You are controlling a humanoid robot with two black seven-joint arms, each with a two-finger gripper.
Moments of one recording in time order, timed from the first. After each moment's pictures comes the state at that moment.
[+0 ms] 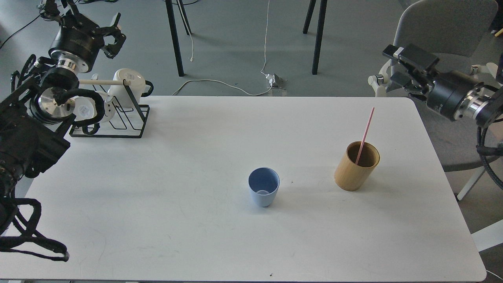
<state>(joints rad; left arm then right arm) -0.96 0.35 -0.66 -0.42 -0.25 -0.49 -0.29 0.69 -0.87 0.65 1.35 -0.93 0.18 0.19</state>
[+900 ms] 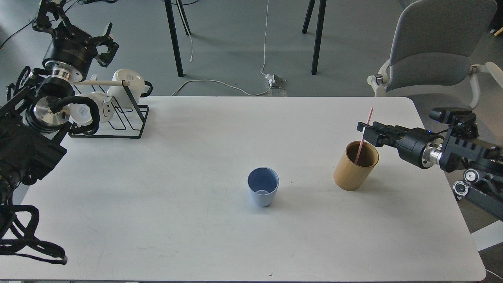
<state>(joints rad) -0.93 0.37 -0.70 -0.42 -0.26 -0.49 -0.29 0.70 -0.74 0.38 1.16 -1.52 0.00 0.19</state>
